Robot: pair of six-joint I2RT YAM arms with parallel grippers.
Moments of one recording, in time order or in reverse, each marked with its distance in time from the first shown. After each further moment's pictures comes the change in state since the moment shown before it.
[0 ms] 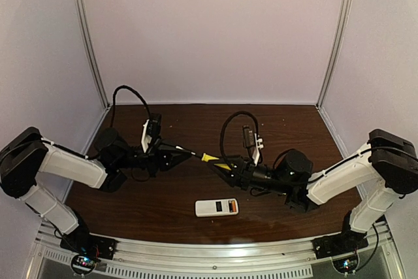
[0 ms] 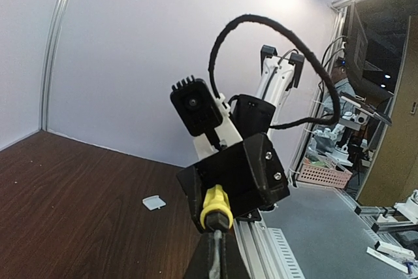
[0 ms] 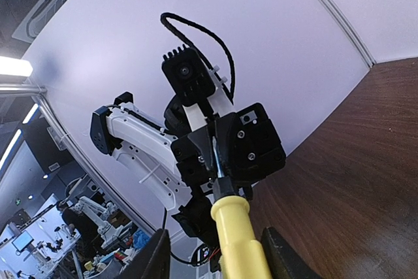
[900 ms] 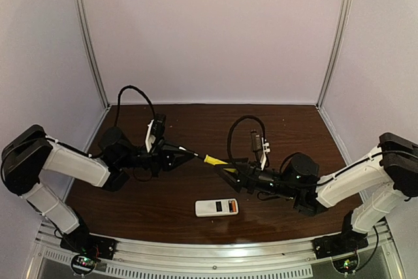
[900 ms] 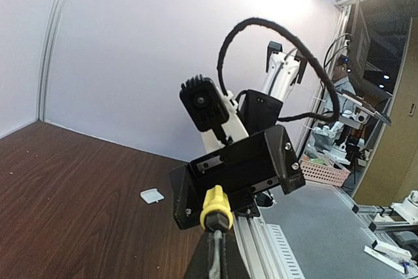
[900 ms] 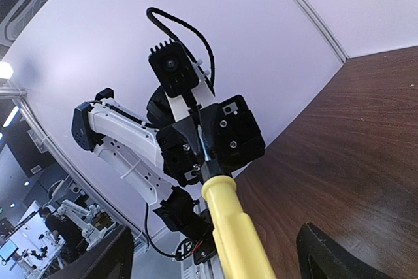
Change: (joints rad) left arm 0.000 0.043 0.024 -0.016 0.014 -0.012; right arm 0.004 -0.104 -0.088 -0.097 0.086 -0.032
